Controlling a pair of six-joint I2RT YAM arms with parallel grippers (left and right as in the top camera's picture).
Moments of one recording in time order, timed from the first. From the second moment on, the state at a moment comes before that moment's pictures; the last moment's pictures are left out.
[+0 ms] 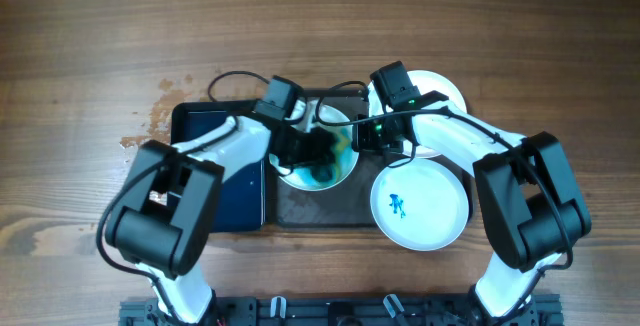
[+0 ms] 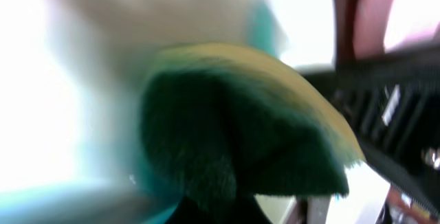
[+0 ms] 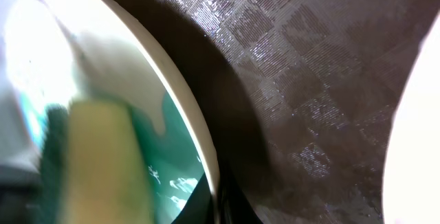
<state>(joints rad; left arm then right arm) -0.39 1.89 0.99 -0.36 0.61 -0.44 0.41 1.91 1.09 -0.47 -0.38 0.44</state>
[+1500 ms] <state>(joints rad) -0.31 1.90 1.03 -0.39 0.56 -0.50 0.41 1.91 1.09 -0.47 -0.37 0.45</state>
